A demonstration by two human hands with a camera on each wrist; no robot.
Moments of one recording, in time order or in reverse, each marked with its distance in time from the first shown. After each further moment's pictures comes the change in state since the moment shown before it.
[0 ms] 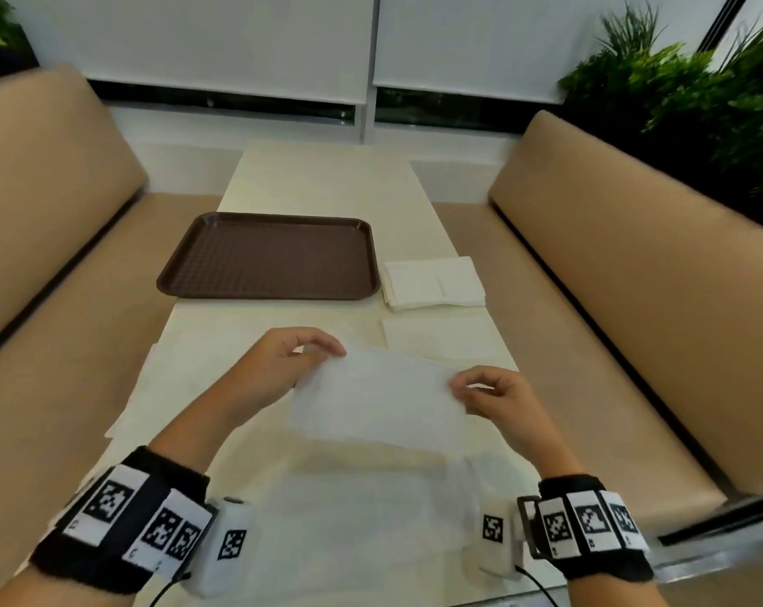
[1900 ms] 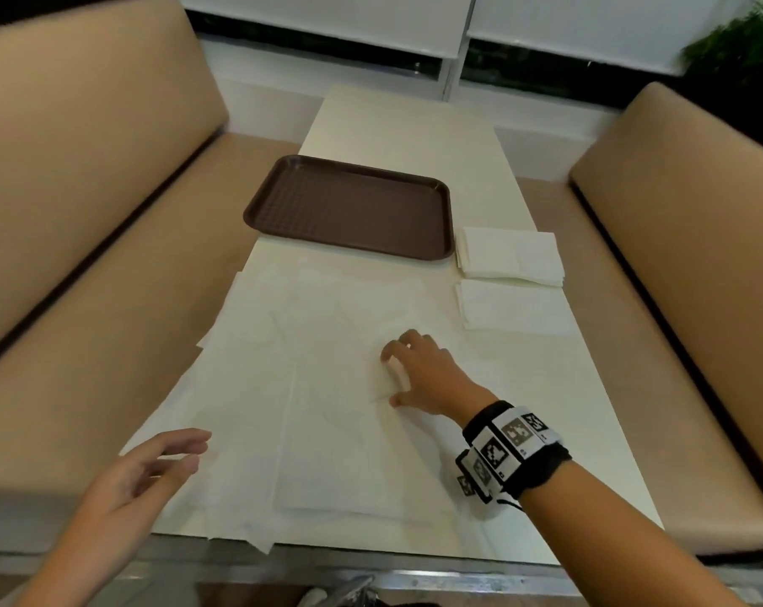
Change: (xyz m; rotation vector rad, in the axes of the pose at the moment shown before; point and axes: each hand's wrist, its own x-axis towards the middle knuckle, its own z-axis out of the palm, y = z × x) left_hand -0.208 -0.129 -0.054 -0.025 0.434 -0.189; right_hand 0.043 0.018 0.149 -1.230 -0.503 -0.229
